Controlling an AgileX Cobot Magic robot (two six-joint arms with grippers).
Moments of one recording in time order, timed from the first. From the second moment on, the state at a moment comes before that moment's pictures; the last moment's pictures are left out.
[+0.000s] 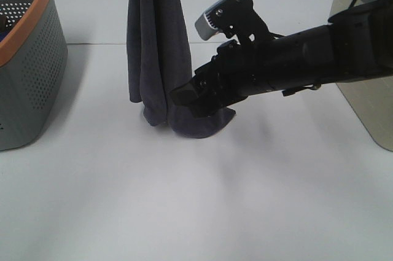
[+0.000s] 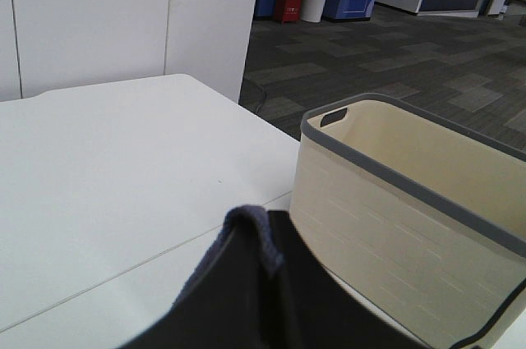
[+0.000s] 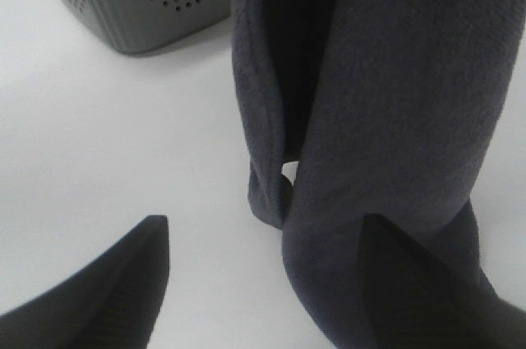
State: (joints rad) left arm -0.43 1.53 -1.13 1.12 -0.43 -1.25; right arm 0.52 1.73 -0.88 1.74 0.34 -2.03
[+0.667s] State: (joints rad) left arm -0.43 1.53 -1.13 1.12 -0.43 -1.25; right arm 0.58 1.96 -1.08 1.74 0.37 -1.98
